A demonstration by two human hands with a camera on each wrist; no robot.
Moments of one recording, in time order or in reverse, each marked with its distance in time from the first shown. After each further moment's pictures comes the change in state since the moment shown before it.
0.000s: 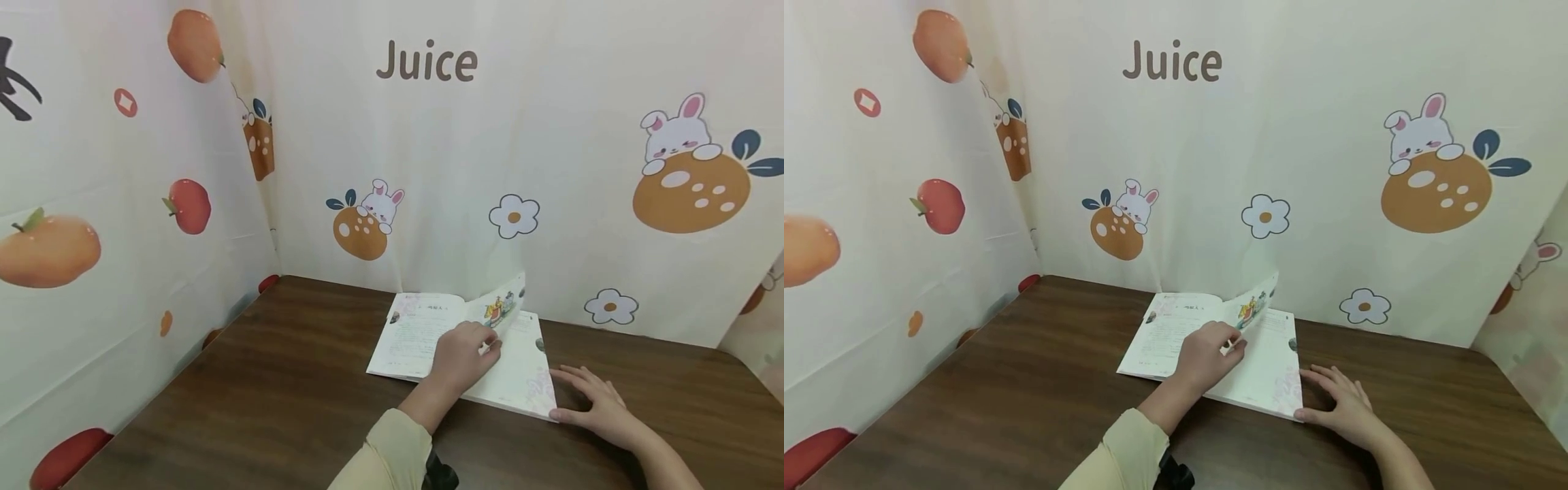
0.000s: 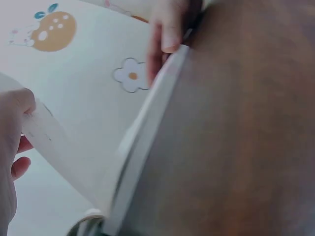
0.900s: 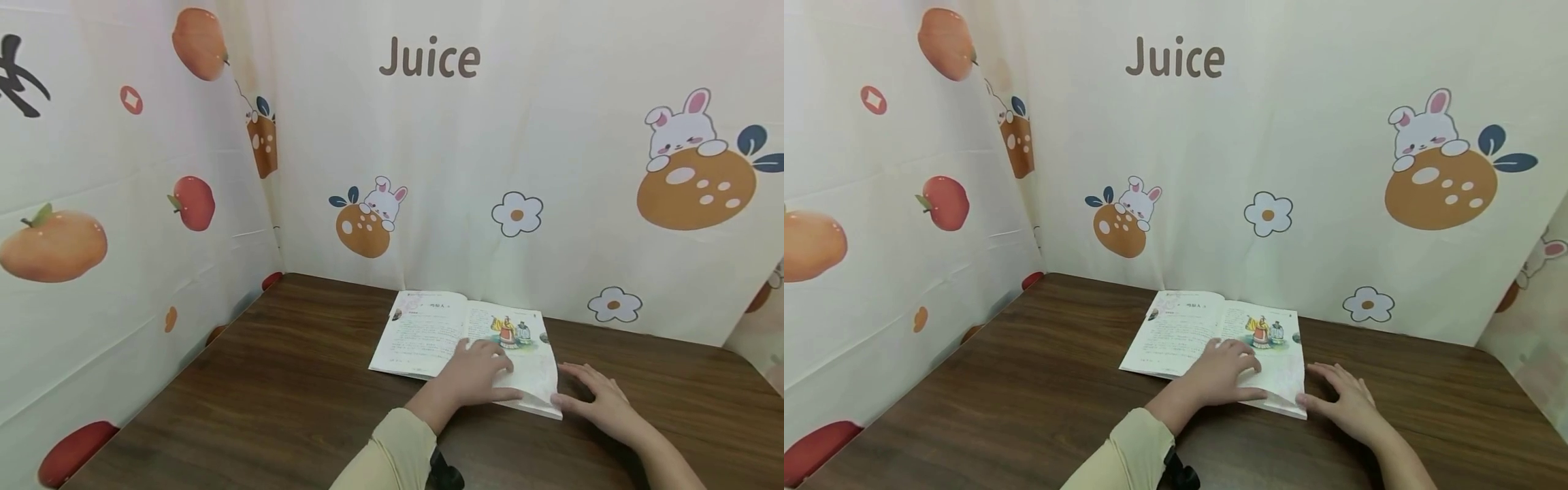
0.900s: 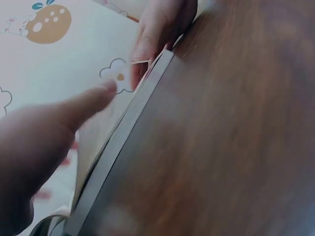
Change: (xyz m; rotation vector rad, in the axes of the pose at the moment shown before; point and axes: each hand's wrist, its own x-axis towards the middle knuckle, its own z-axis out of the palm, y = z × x) left_hand -0.018 0.007 0.021 0.100 -0.778 -0.007; right_hand 0.000 -0.002 0.003 -0.011 0.020 0.096
